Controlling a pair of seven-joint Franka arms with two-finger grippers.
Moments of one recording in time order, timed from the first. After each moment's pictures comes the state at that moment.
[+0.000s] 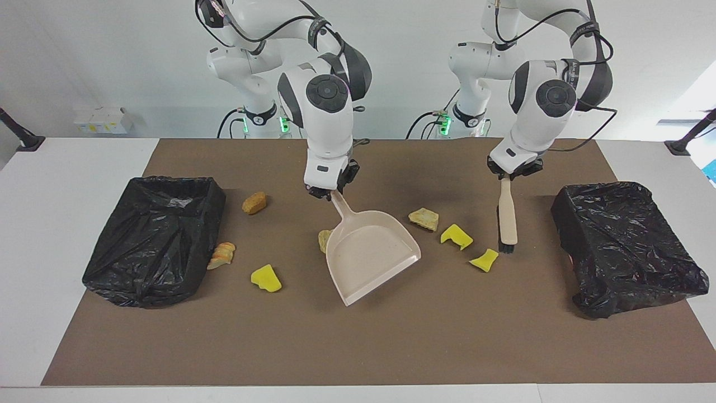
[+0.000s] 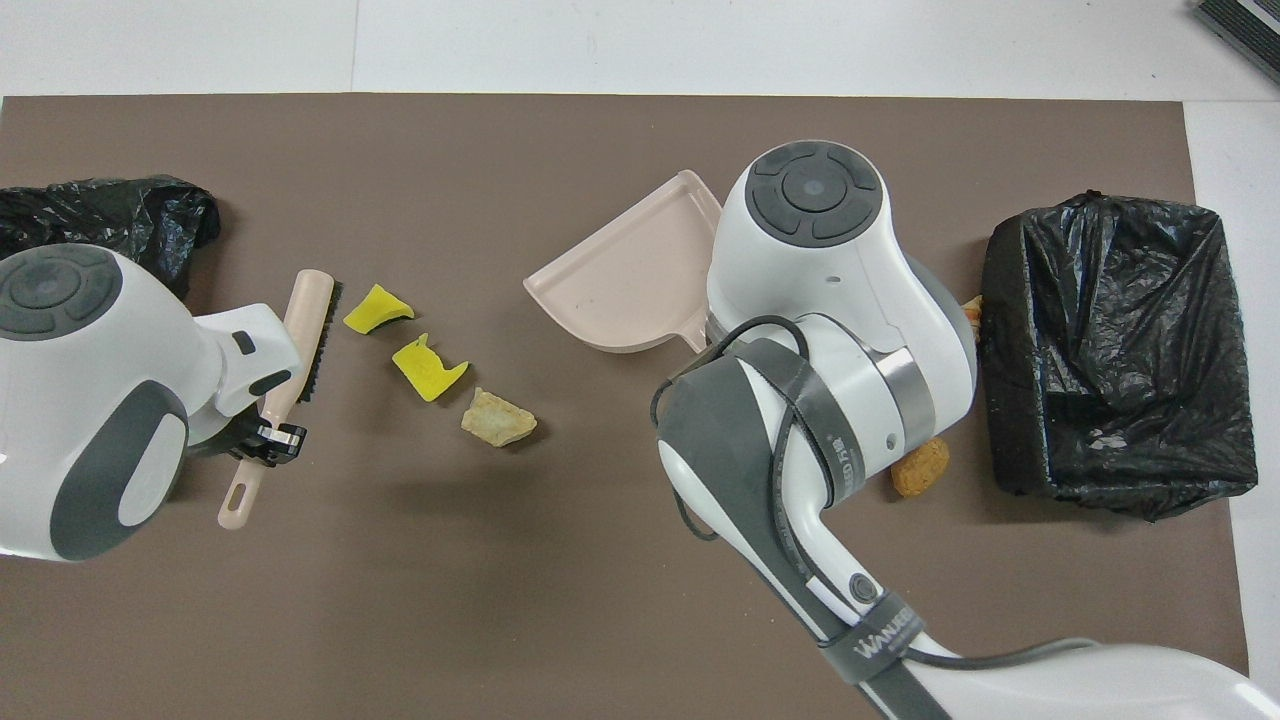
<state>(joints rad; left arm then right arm) -0.23 -0.03 0.05 -2.05 0.14 1.79 0.05 0.37 0.33 0.13 -1.50 0.00 1.67 -0.16</state>
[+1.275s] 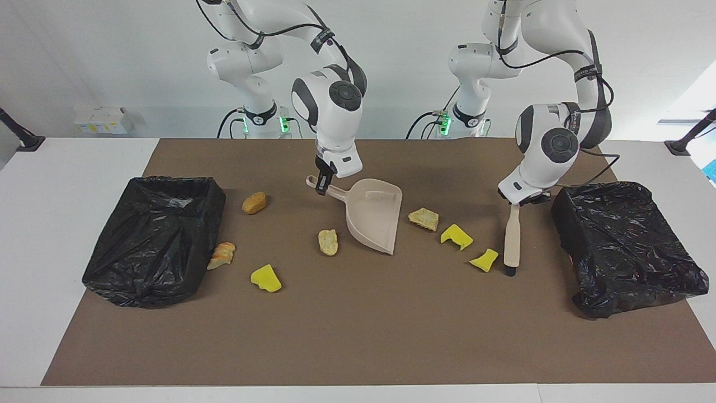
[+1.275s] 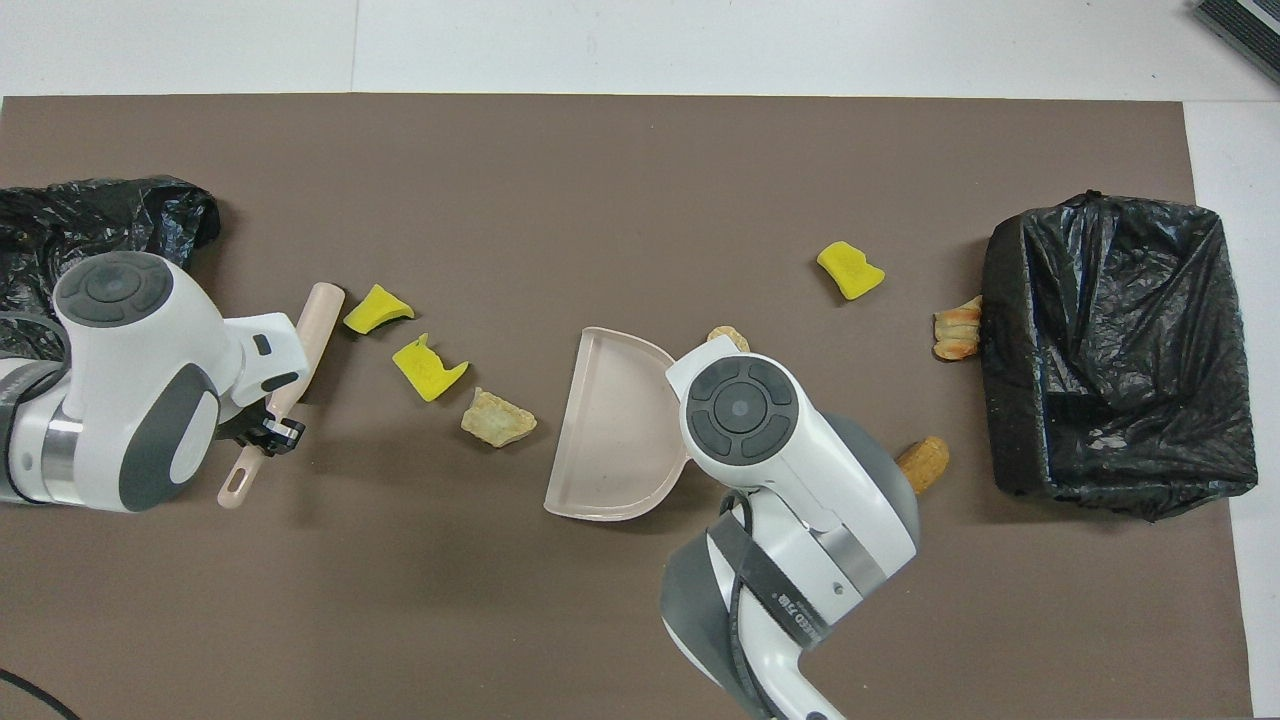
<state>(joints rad) -0.16 0.09 0.02 -2.12 0.17 1.92 0.16 0.44 0.14 0.13 -1.97 -0.16 1.94 -0.67</state>
